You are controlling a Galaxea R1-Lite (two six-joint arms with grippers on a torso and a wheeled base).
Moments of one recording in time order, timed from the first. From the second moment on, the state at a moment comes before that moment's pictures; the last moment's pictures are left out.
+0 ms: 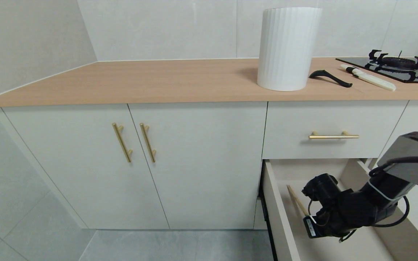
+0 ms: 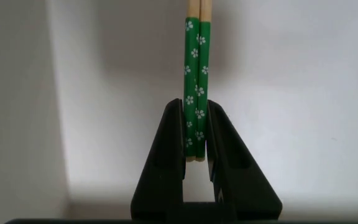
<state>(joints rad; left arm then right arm) 0.00 0.00 0.00 -0.01 -0.03 0.03 0.33 2.21 -0.81 -0.23 -0.14 0.22</state>
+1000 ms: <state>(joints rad) 0.00 0.00 0.00 -0.01 -0.03 0.03 0.33 2.22 -0.80 -0.24 -0.15 0.22</state>
